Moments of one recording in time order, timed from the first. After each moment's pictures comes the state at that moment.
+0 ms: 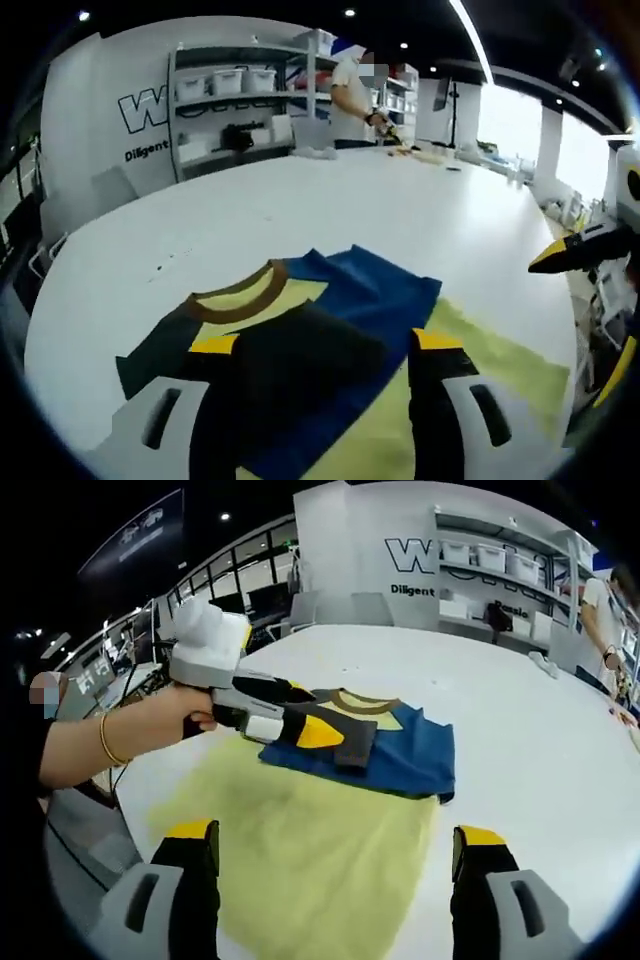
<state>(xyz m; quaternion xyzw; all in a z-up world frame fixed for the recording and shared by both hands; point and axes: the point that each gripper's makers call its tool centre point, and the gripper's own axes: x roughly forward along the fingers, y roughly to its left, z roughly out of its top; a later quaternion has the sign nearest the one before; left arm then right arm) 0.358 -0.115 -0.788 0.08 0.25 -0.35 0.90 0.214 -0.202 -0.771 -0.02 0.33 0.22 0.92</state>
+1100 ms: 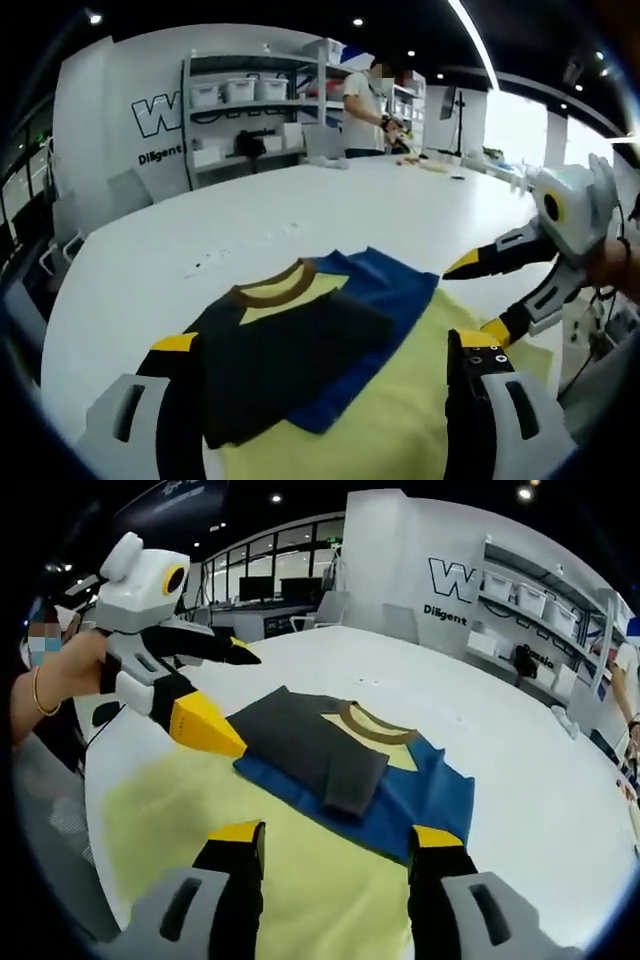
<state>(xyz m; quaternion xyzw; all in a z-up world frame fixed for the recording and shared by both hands) 0.332 -0.062 -0.761 0.08 0.25 -0.34 0.91 0.286 -0.173 -0.800 -0.13 0.30 0.27 0.91</state>
